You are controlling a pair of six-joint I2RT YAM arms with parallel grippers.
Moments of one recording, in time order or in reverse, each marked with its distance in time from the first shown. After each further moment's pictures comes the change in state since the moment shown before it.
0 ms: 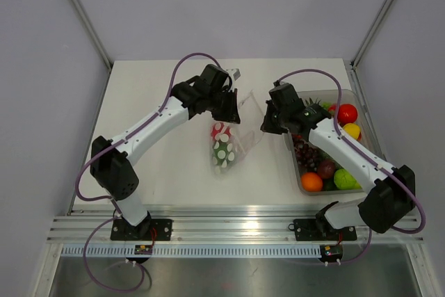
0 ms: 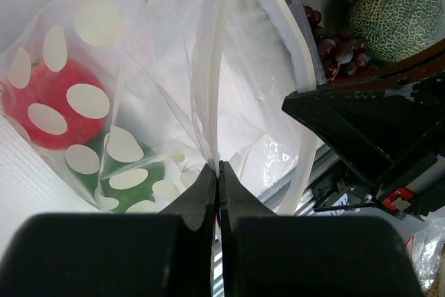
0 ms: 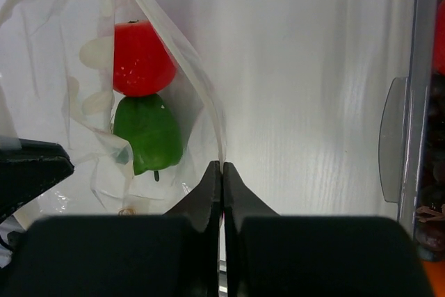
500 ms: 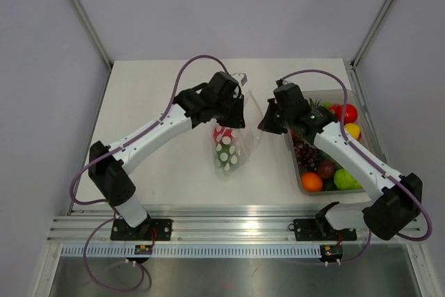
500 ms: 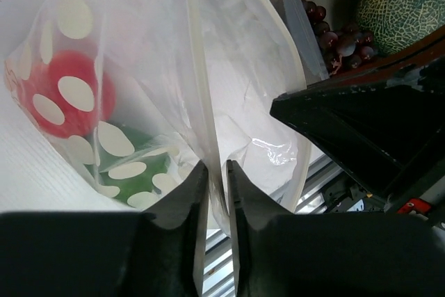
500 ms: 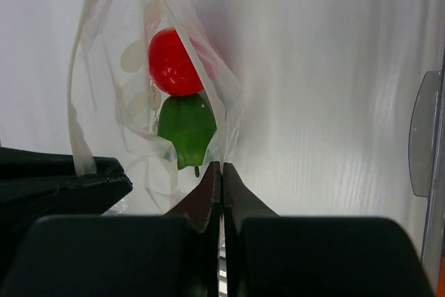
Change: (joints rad) left arm -0.096 -0.043 -0.008 -0.015 -0.143 -0.014; right arm 0.000 -0.055 -0.014 0.025 -0.061 0.044
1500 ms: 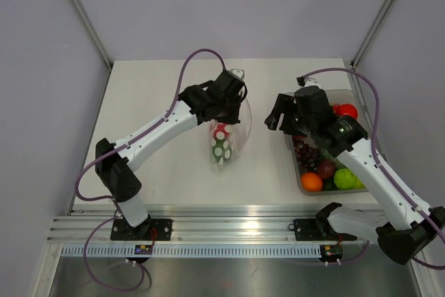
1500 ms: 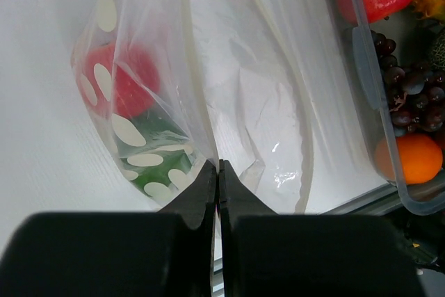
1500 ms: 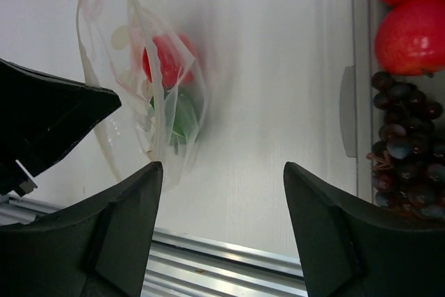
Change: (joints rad) left arm -0.038 0.055 0.105 -0.125 -0.254 -0.018; right arm -0.001 -0.188 0.040 -0.130 0.098 -0.036
